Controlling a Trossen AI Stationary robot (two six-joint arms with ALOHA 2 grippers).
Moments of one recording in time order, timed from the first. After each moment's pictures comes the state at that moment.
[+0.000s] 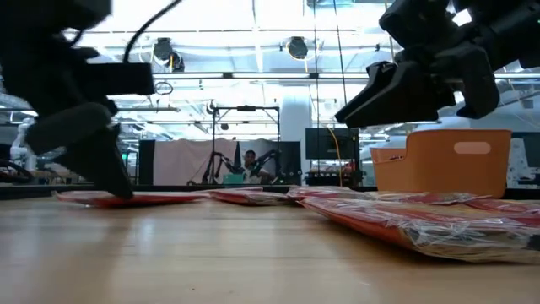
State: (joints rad) left arm -0.54 1.69 0.84 -0.56 -0.57 -0.92; right arm 0.38 1.46 0.50 0.46 0.44 -0.09
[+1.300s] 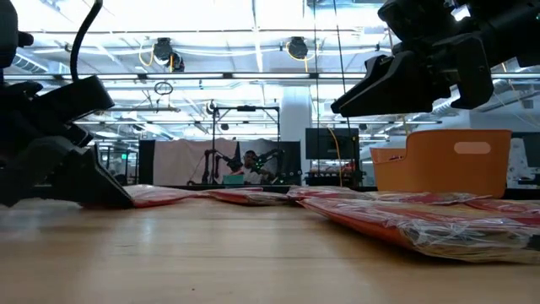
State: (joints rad) left arm -0.65 1.69 0.50 -0.04 -0.83 -0.87; right arm 0.38 1.46 0.50 0.51 0.44 -0.11
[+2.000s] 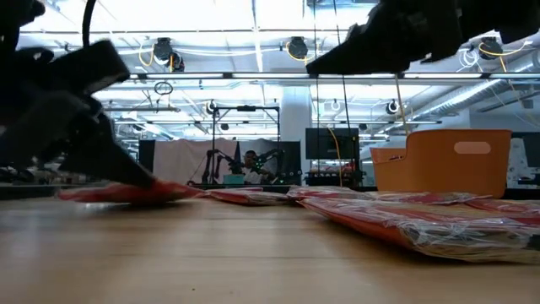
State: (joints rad) left arm -0.65 1.70 0.62 0.06 -0.83 -0.74; right arm 0.38 1.50 0.63 0.52 0.45 -0.15
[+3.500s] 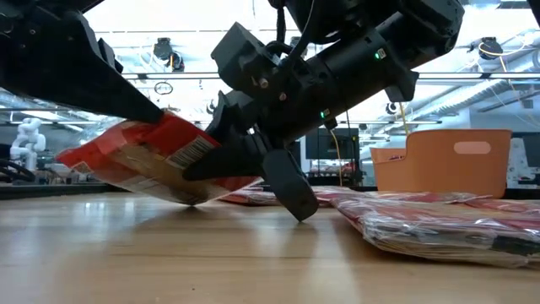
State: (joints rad) left arm -0.74 1.69 0.74 0.22 -0.78 -0.50; right arm 0.31 2.13 1.15 0.45 0.39 -0.75
